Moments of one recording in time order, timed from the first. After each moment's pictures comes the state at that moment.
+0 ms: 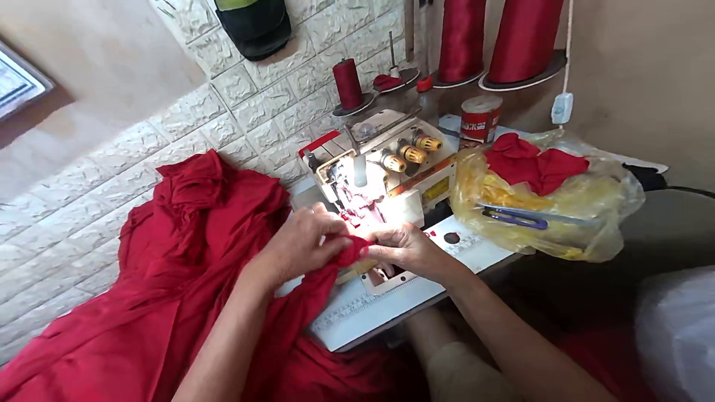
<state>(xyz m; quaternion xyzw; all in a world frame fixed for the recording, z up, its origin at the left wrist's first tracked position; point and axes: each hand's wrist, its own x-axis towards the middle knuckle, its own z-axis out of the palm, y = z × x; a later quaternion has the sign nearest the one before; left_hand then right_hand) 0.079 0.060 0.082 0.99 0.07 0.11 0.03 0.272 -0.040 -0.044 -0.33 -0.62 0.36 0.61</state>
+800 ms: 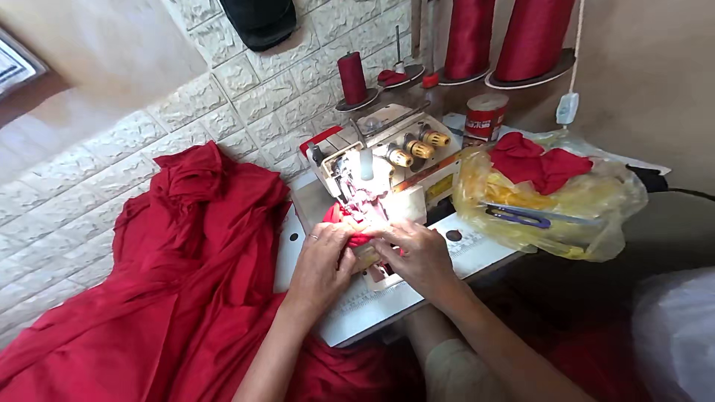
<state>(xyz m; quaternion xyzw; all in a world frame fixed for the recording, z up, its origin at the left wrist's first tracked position) 0.074 0.031 0.001 0.94 0.18 0.30 -0.01 0.246 -0.049 -0.059 -0.58 -0.59 -0.15 0.54</state>
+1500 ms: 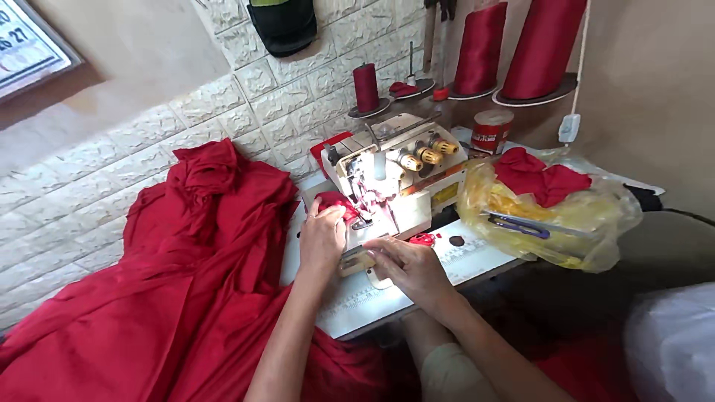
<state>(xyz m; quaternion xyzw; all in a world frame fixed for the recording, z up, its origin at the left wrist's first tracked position) 0.092 0.055 0.007 0.89 0.36 0.28 0.00 0.226 -0.063 -0.058 -0.54 -0.62 -0.03 0.57</state>
